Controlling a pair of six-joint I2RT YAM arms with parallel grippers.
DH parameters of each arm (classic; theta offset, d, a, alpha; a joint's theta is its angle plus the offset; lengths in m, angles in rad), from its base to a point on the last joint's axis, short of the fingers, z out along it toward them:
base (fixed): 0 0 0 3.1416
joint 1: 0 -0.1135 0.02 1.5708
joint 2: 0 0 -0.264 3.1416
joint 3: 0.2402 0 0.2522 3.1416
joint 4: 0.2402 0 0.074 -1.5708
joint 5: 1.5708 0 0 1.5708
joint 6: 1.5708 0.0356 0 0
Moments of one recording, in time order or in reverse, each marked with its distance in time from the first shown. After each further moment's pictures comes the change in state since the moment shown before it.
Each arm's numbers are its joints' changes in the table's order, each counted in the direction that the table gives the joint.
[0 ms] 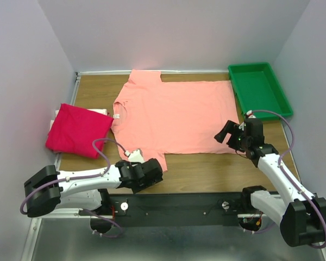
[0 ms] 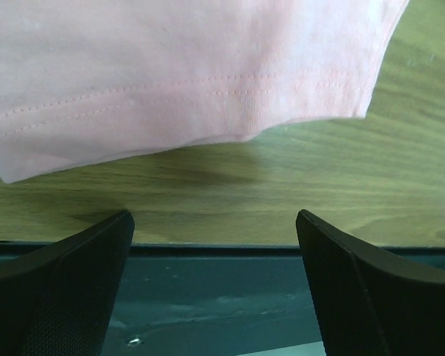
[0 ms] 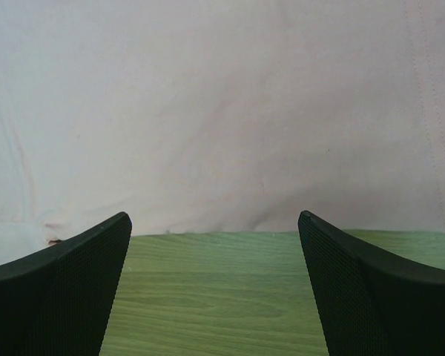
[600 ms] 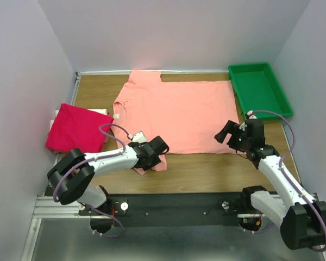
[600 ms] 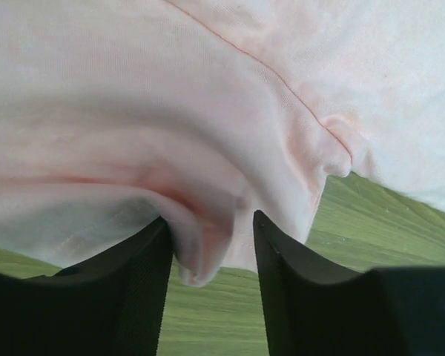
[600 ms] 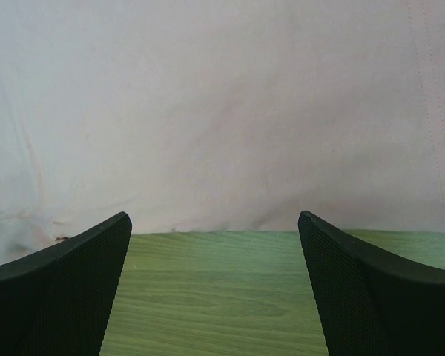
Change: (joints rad) left arm -0.270 0.315 0.190 -0.103 -0.077 0.131; right arm 0.000 -0.032 -0.006 -0.002 -0.010 0.000
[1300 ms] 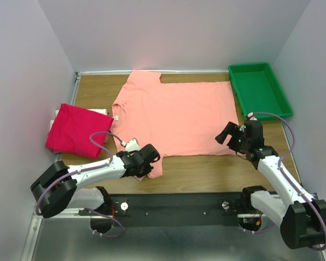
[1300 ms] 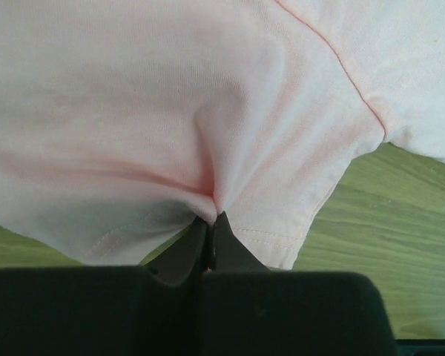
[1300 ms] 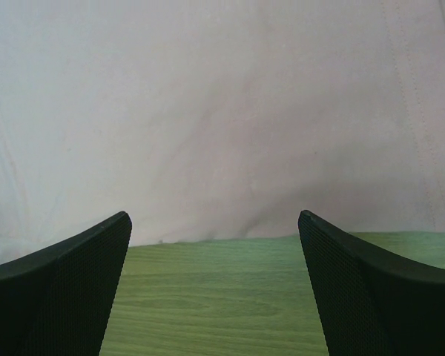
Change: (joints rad) left arm 0.013 -0.184 -0.165 -0.038 0.043 0.010; right arm 0.000 0.011 -0.015 0.000 0.034 0.019
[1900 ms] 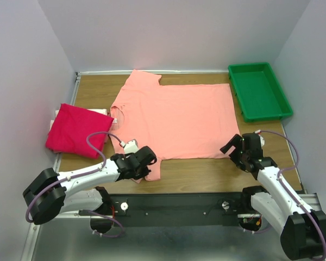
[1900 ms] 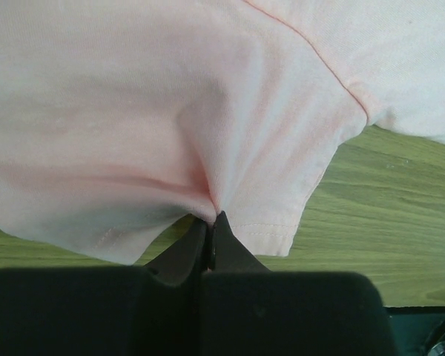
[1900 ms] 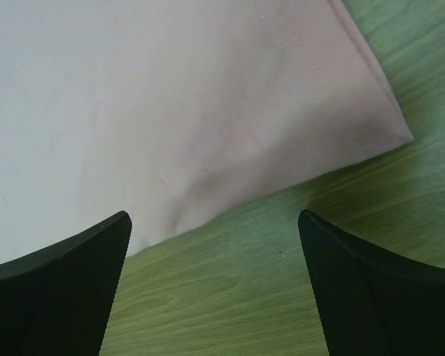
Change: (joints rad) left arm 0.026 -0.124 -0.036 0.068 0.017 0.063; right arm 0.000 -0.118 -0.161 0.095 0.154 0.246
